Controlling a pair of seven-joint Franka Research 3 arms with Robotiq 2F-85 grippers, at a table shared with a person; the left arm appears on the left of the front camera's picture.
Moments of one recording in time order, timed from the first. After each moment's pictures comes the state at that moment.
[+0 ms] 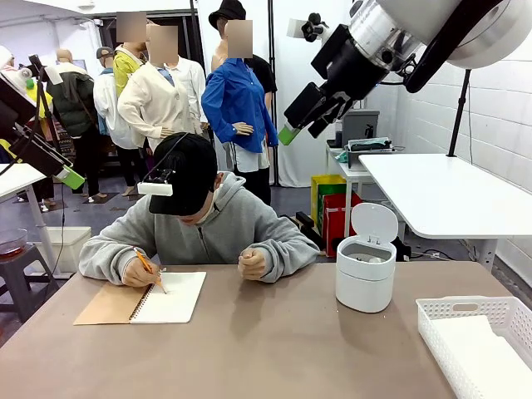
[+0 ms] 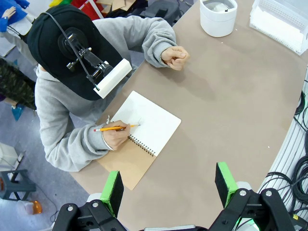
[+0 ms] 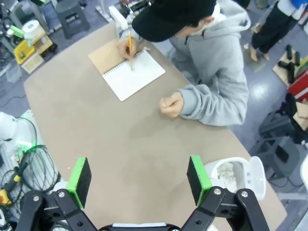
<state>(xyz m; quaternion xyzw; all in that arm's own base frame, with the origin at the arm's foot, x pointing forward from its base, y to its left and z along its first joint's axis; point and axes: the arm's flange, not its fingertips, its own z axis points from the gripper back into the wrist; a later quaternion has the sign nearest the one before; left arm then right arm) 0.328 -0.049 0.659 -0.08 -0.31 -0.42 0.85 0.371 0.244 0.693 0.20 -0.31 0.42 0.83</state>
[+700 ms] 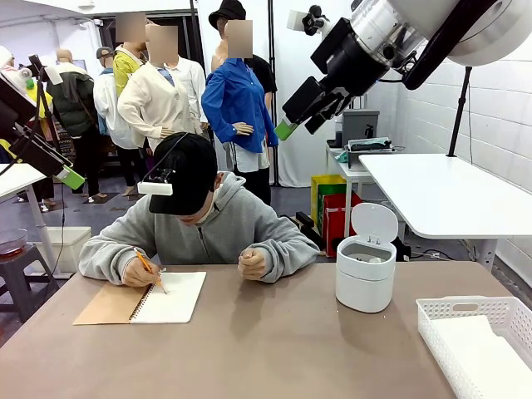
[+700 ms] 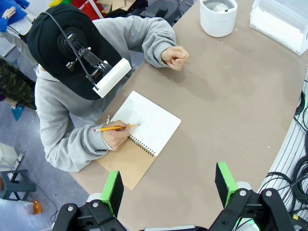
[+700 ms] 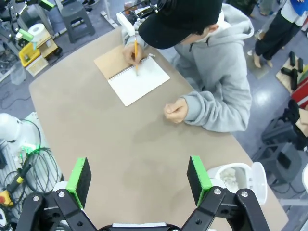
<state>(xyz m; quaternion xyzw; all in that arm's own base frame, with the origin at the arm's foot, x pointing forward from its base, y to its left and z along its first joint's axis) 0.328 -0.049 0.659 -0.08 -0.31 -0.42 0.85 0.368 0.245 0.697 0.21 -0.32 0.42 0.82</state>
